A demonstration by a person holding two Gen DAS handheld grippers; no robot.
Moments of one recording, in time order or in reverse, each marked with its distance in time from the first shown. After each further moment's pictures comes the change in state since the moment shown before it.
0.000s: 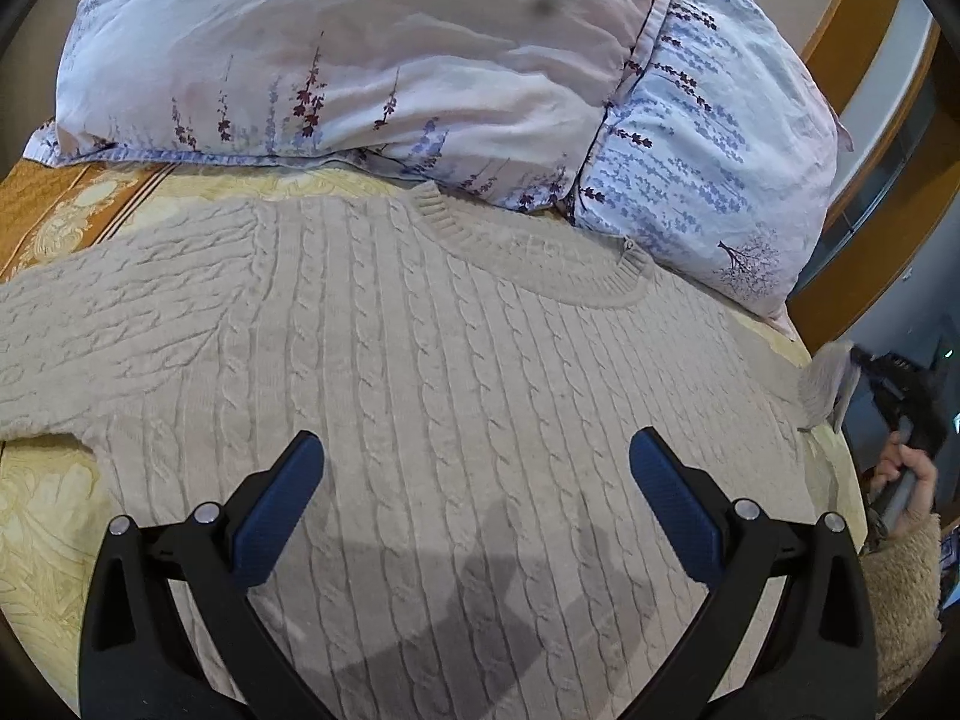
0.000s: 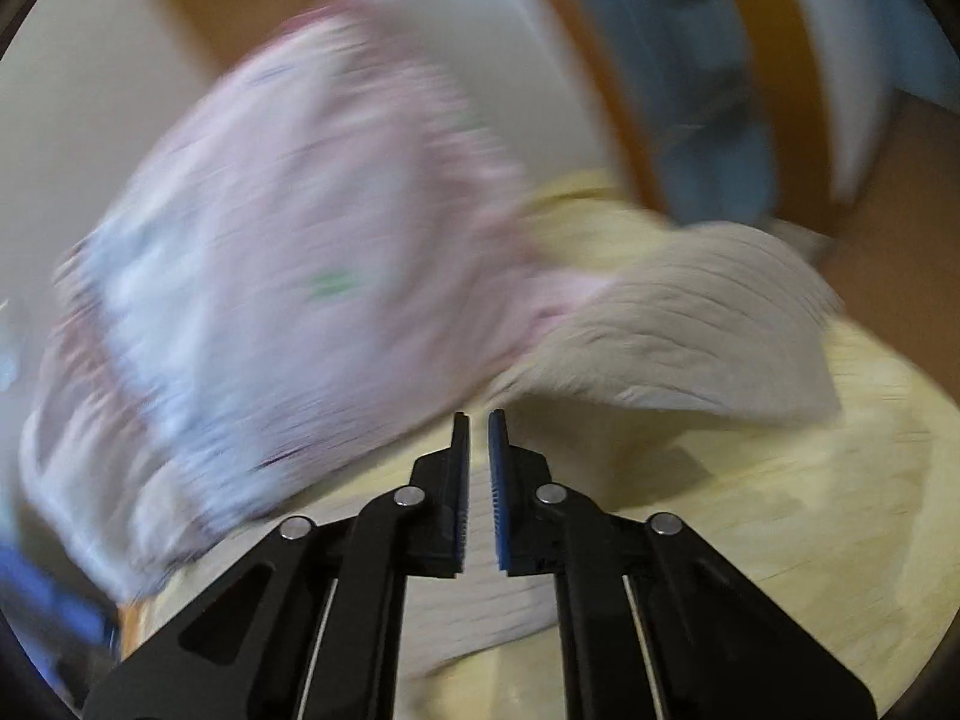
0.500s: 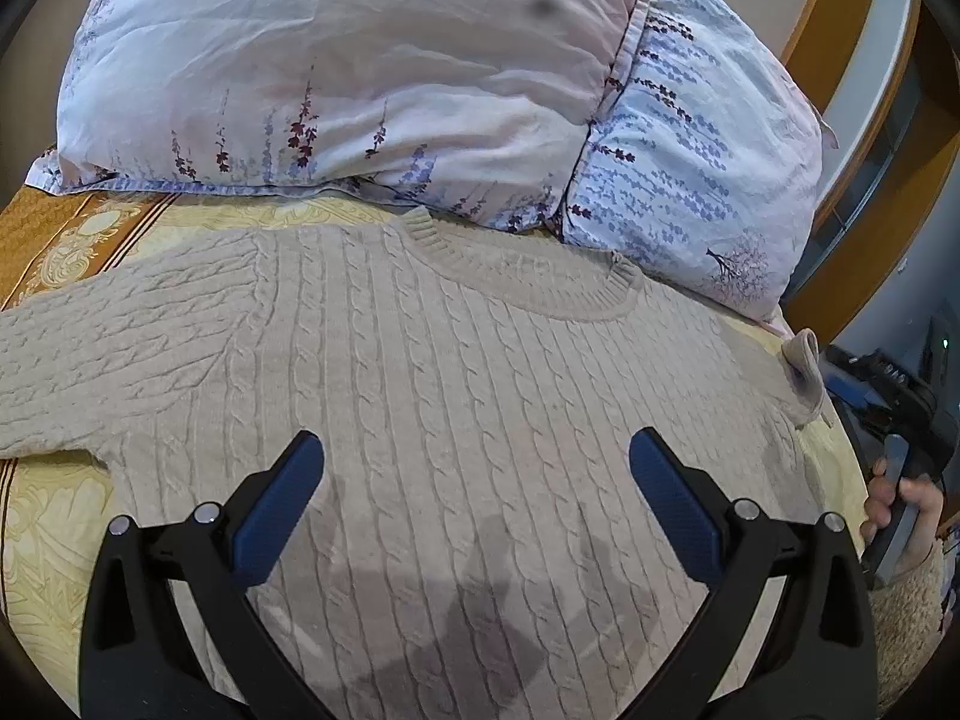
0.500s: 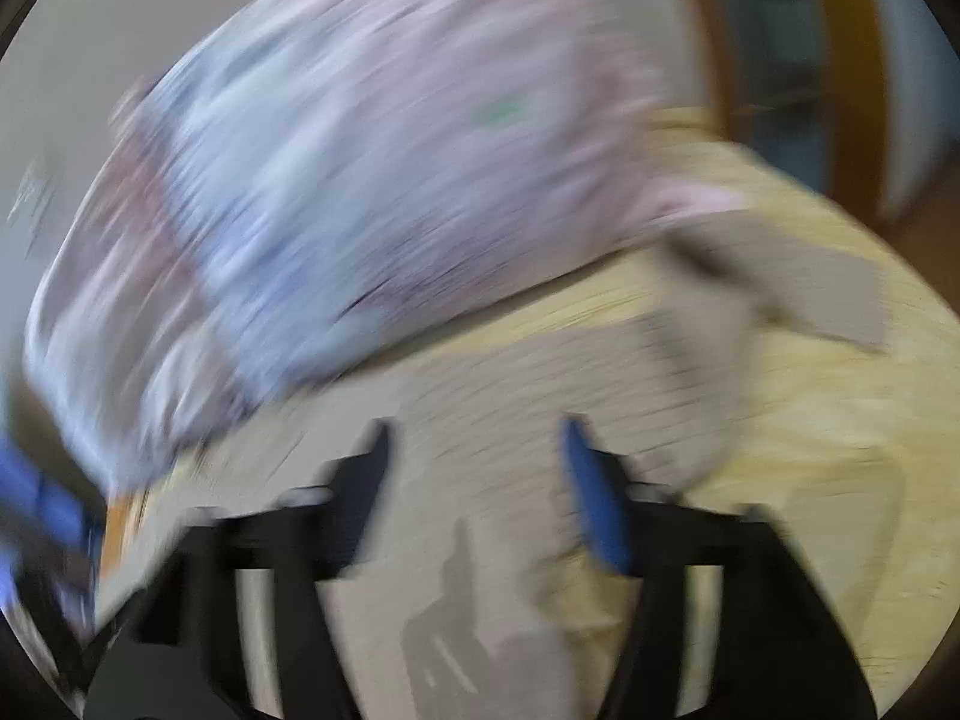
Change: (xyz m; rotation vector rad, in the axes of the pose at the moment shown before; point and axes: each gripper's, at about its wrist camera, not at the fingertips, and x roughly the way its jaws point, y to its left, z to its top) left arm -0.011 -0.003 -0.001 0.030 -0.053 -0.004; right arm 0.011 0.042 -0.050 -0.081 0.112 -0.064
